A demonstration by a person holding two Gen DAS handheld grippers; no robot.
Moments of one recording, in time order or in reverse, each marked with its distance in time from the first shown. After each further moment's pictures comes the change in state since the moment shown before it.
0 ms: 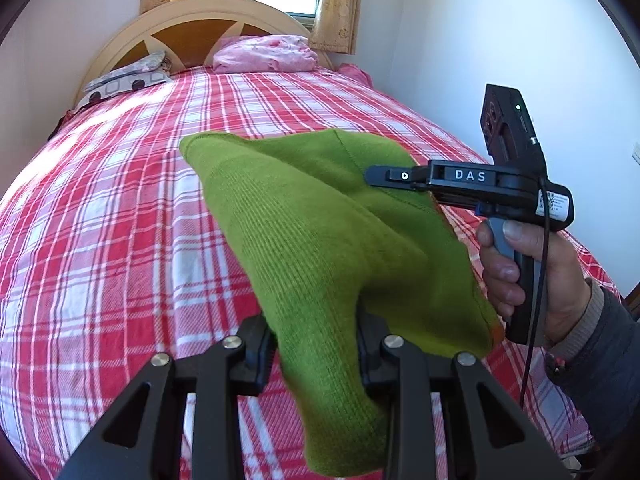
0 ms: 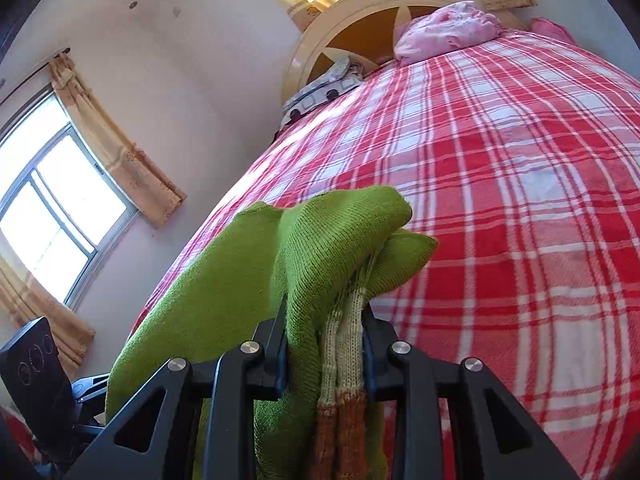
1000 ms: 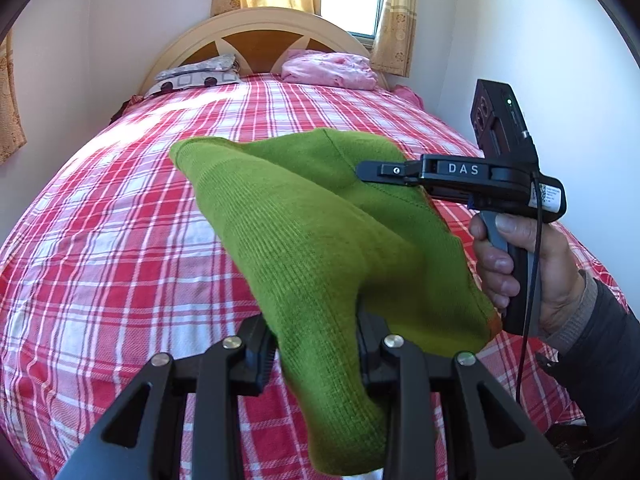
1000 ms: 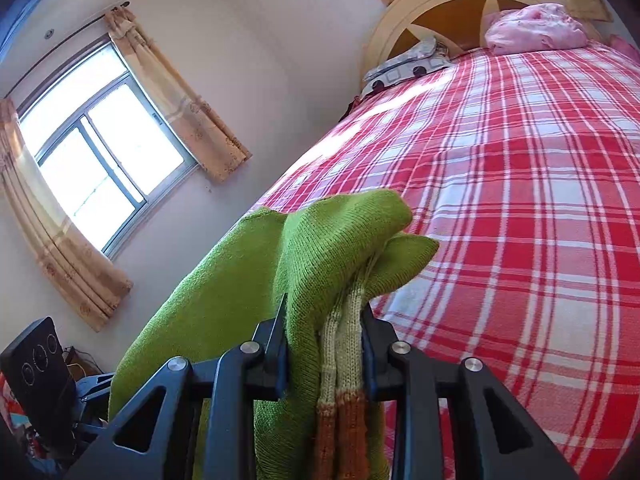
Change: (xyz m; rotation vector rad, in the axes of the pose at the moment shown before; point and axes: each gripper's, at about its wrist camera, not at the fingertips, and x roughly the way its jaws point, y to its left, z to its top) left arm -0.093 0.071 -0.070 -0.103 -0.061 0.148; right arm 0.062 0.142 -0.034 -0.134 0.086 0.186
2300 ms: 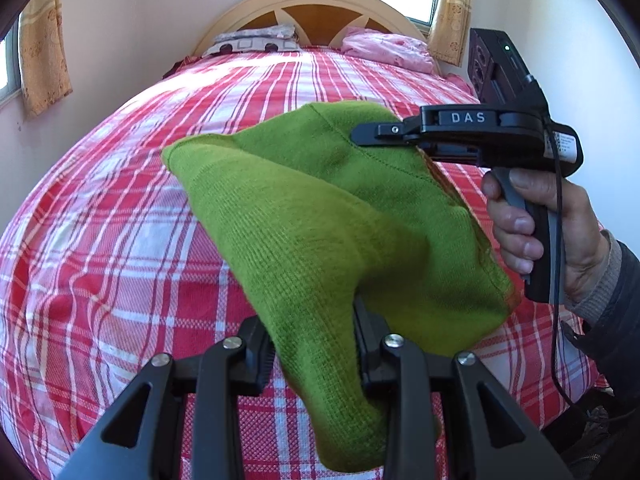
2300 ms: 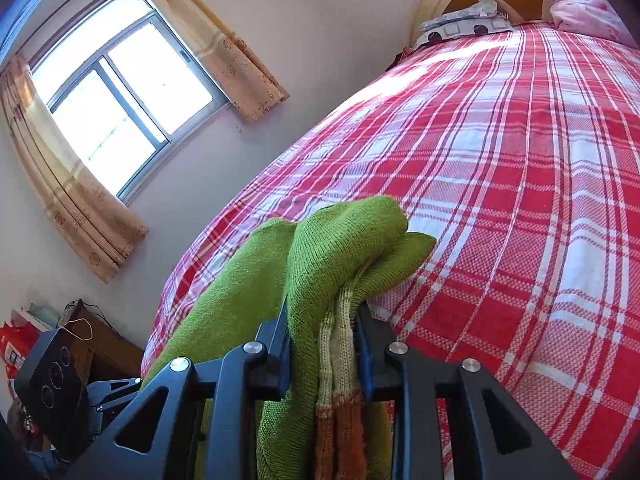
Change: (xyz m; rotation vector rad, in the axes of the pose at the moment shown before) left arm -0.018 0.090 -0.075 -0.110 0.084 0.113; right arm 0.126 0.085 -0.036 -0.078 0.180 0.071
